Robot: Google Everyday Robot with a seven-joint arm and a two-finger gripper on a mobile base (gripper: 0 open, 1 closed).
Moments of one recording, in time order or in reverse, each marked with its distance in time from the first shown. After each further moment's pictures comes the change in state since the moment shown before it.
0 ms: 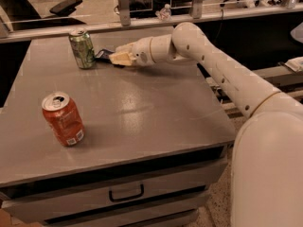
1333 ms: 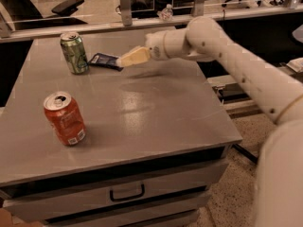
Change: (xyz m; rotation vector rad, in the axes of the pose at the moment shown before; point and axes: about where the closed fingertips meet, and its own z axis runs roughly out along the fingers) arm -0.007 -0.026 -0.052 0.165 0.036 0.010
